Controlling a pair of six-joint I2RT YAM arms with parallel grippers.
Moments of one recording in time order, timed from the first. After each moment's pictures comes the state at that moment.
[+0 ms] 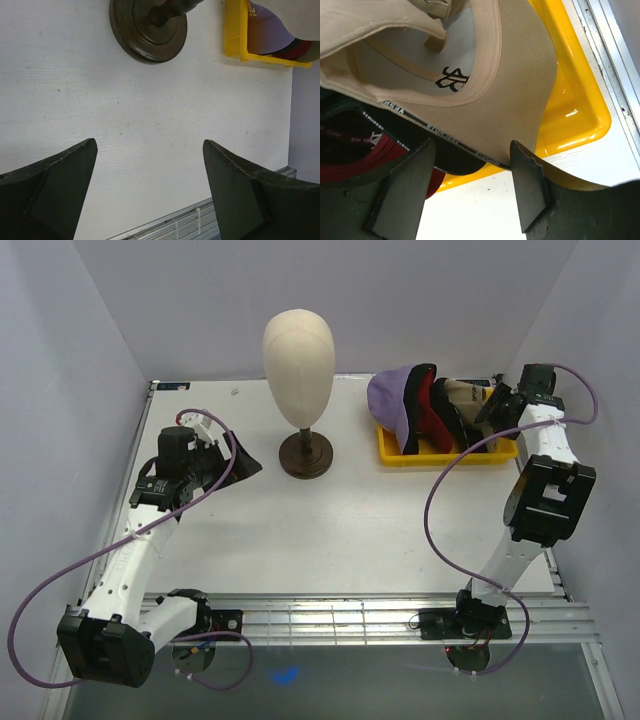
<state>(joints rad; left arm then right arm) -0.15 1.04 0.98 -0.56 0.30 -0.51 -0.26 1.87 1.59 -0.58 -0.13 0.30</state>
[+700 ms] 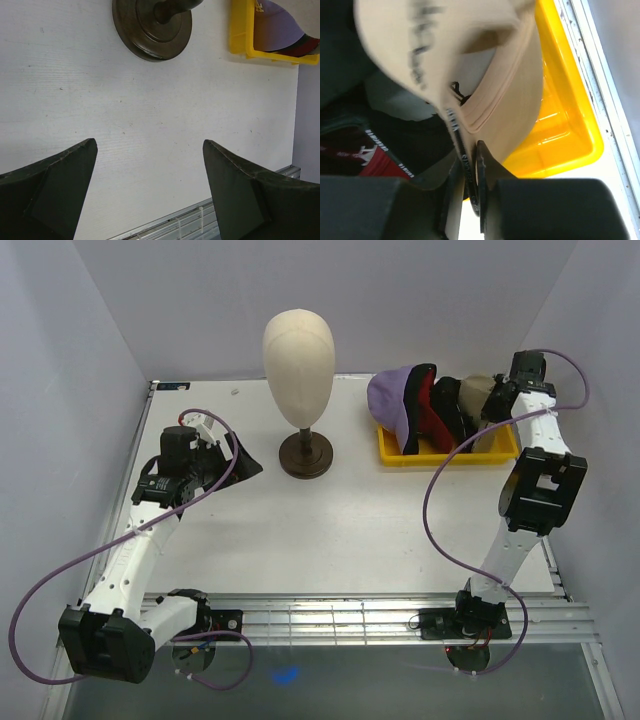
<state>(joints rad) -0.15 1.06 0.97 -0.56 0.30 -0.50 -0.21 1.97 1.74 -0.63 -0.04 0.22</state>
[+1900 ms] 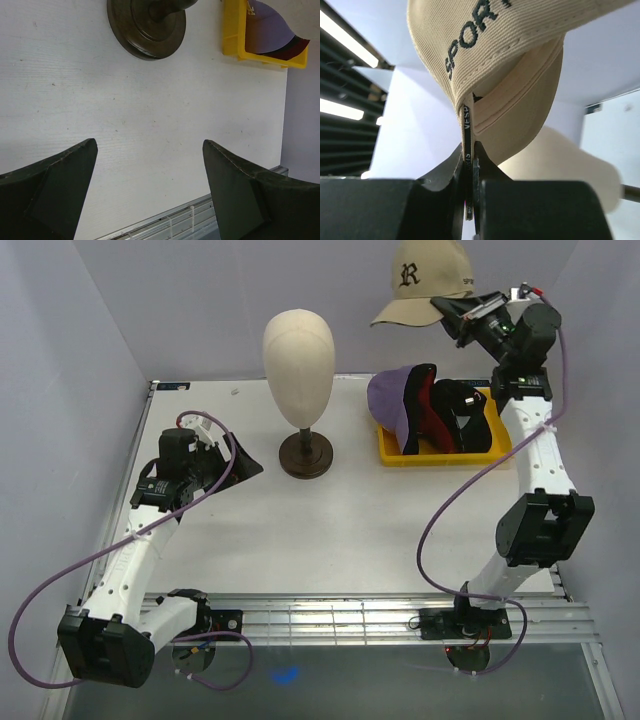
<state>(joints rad) -0.15 1.03 0.96 -0.56 0.31 -0.54 -0.05 1.66 1.71 0.16 -0.63 1.51</state>
